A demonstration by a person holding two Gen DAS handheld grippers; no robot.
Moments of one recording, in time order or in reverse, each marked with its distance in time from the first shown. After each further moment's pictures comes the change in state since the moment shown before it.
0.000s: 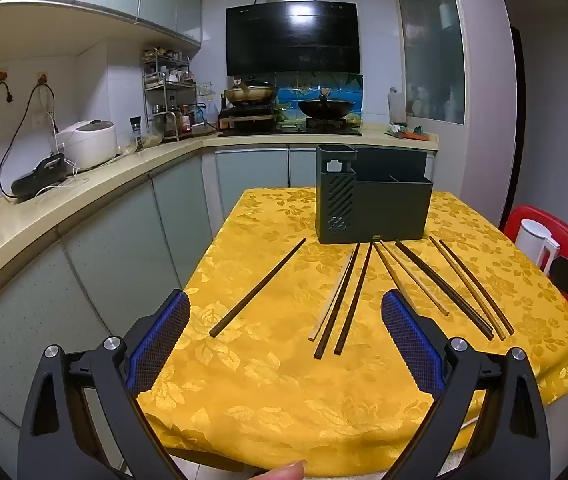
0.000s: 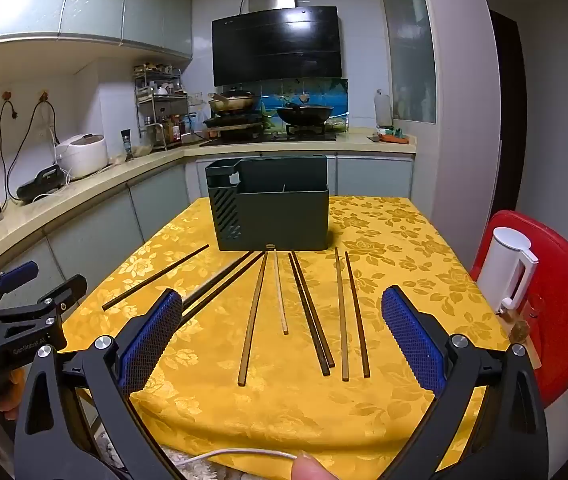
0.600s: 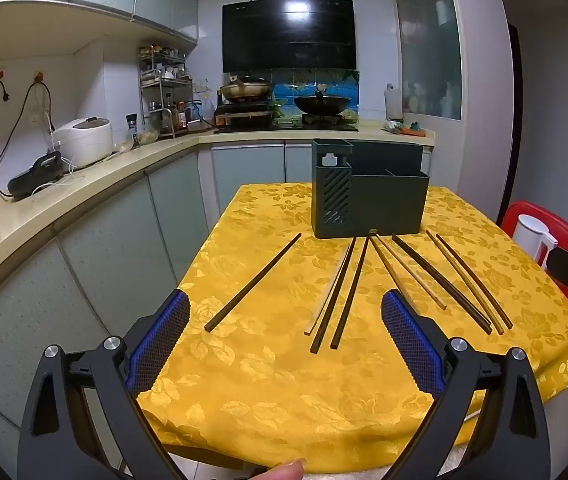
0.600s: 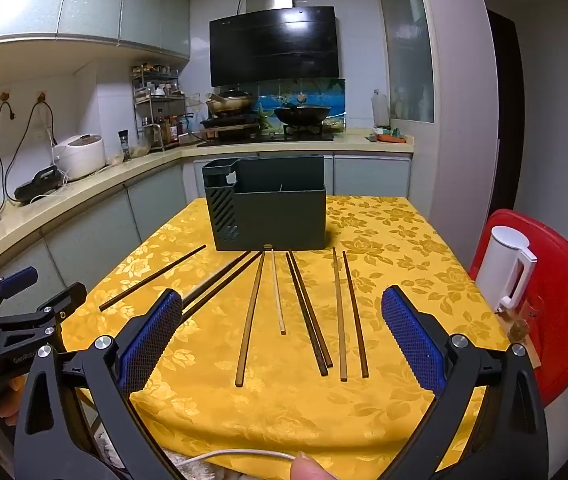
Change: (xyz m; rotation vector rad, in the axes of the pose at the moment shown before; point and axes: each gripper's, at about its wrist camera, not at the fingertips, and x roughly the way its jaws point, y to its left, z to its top) left arm -0.001 -0.005 -0.006 0.005 0.004 -0.001; right arm 0.000 -0.001 -0.001 0.007 -0.005 -0.003
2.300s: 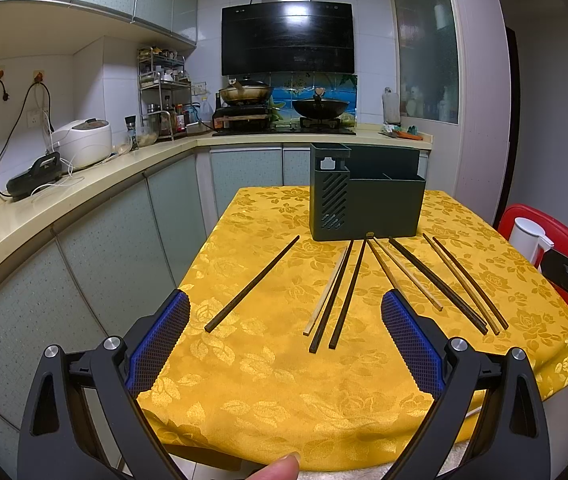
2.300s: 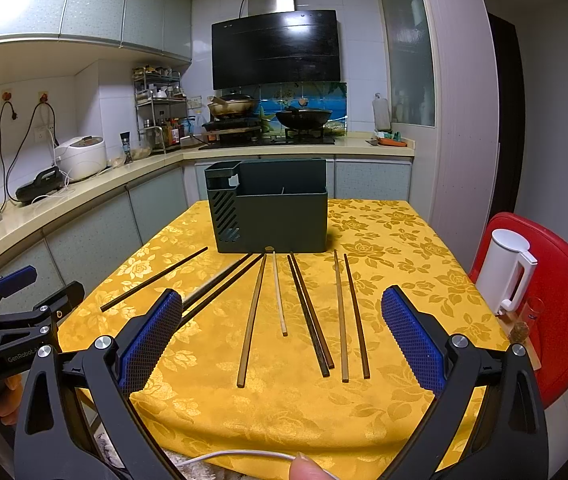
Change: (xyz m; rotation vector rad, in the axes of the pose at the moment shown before) left arm -0.004 -0.003 -0.003 -0.001 -0.012 -0.010; right arm -0.001 0.000 -0.002 0.001 -0.010 -0.001
